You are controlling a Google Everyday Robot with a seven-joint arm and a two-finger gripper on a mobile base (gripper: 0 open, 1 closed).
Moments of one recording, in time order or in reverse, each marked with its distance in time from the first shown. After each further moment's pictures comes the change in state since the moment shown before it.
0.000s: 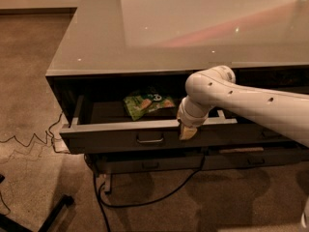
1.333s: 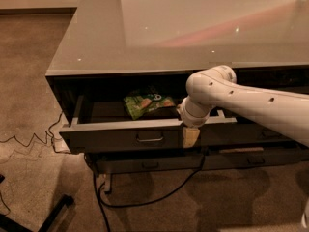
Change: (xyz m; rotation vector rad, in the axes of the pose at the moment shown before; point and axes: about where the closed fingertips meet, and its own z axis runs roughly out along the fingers) arm 0.000 0.000 0.000 0.000 0.000 0.000
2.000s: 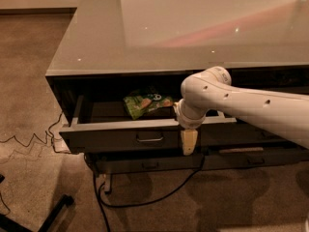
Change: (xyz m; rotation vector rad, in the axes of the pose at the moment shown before) arm -0.011 0.001 0.000 0.019 0.024 -0.021
